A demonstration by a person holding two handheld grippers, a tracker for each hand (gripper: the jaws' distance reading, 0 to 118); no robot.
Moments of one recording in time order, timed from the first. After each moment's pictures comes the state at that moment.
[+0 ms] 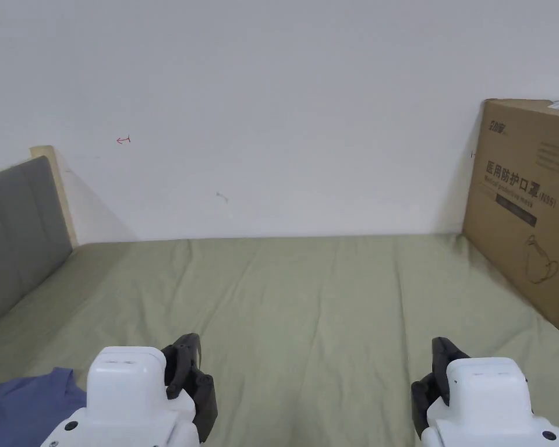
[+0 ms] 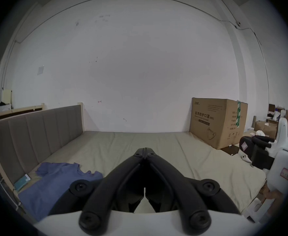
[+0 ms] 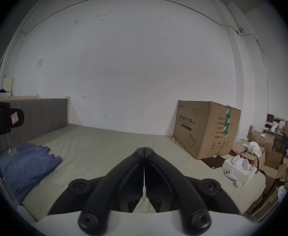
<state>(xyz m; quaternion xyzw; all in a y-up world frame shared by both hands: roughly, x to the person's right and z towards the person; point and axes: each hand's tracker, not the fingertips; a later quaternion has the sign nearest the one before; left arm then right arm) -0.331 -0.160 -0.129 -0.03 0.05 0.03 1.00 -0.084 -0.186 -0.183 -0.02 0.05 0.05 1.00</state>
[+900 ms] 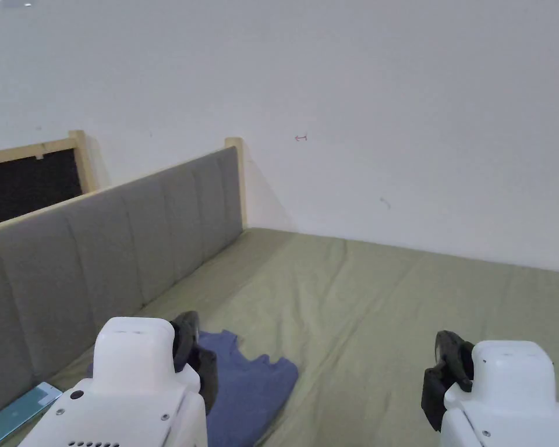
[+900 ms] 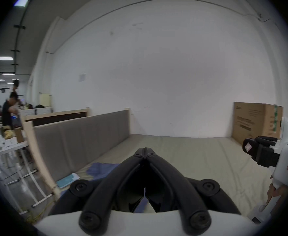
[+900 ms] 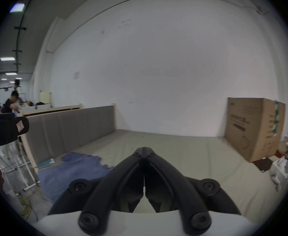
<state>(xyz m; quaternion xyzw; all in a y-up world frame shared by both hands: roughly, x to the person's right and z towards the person) -0.415 -0.135 -0.039 -0.02 0.29 0.00 0.96 -0.209 -0.158 -0.190 -0.04 0.29 0.00 0.96</state>
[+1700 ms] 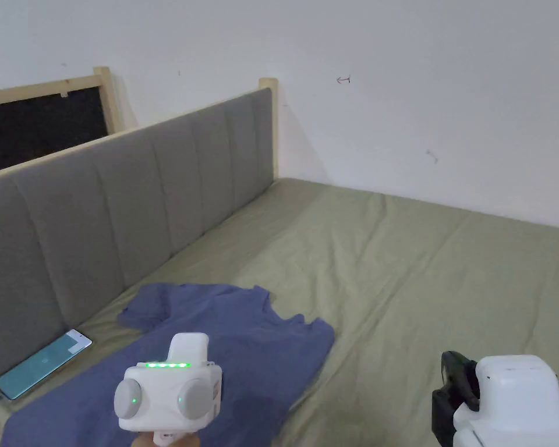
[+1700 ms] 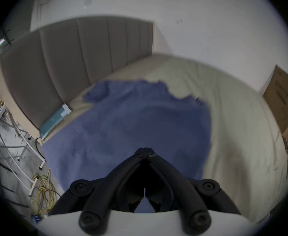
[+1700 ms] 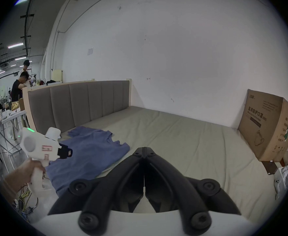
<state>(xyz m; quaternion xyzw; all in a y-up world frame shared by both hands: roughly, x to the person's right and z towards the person) -0.609 -0.347 -0.193 -0.40 0.30 0.13 0.86 -0.259 -0.199 -0.205 -0.13 0.31 0.08 0.94</state>
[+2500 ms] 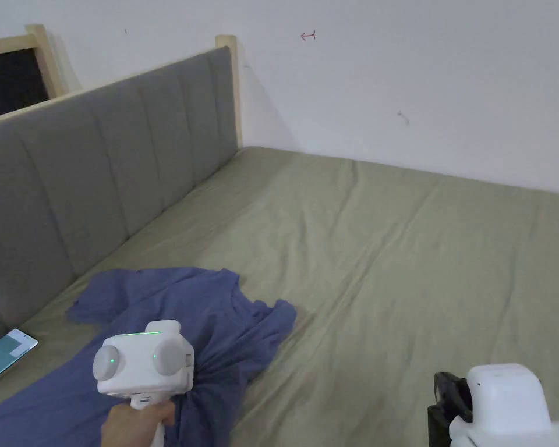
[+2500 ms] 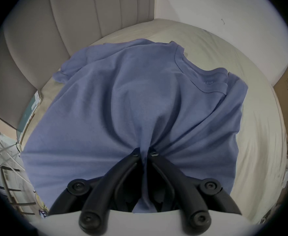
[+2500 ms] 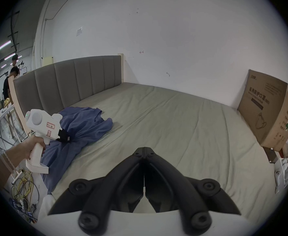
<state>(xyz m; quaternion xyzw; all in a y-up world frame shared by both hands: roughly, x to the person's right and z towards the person) -0.664 -0.391 -0.252 -0.47 0.28 0.18 0.82 -0.258 -0.251 -0.261 -0.23 0.29 0.09 0.92</state>
